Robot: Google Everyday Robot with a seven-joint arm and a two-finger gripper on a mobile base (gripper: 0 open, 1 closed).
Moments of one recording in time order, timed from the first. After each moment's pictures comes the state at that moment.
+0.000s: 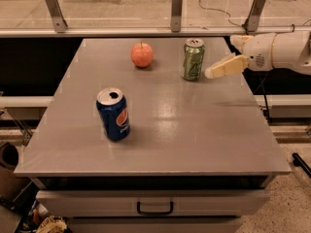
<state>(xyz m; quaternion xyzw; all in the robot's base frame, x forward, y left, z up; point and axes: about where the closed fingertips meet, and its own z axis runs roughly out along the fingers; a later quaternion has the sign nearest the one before) 0.678 -0.200 0.915 -0.41 0.72 0.21 0.52</state>
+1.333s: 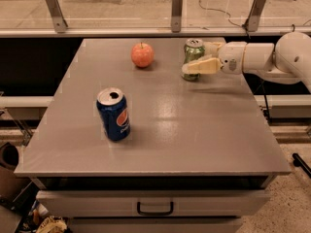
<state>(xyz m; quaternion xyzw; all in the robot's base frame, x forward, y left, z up) 0.716 -0.140 0.892 -0.40 0.67 0.30 0.55</state>
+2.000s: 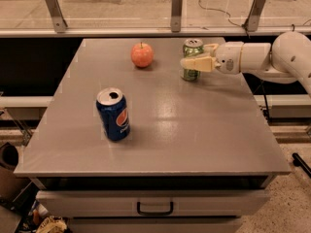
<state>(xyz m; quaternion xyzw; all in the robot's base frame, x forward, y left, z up) 0.717 -0.134 0.891 -0.41 0.67 0.30 0.55</state>
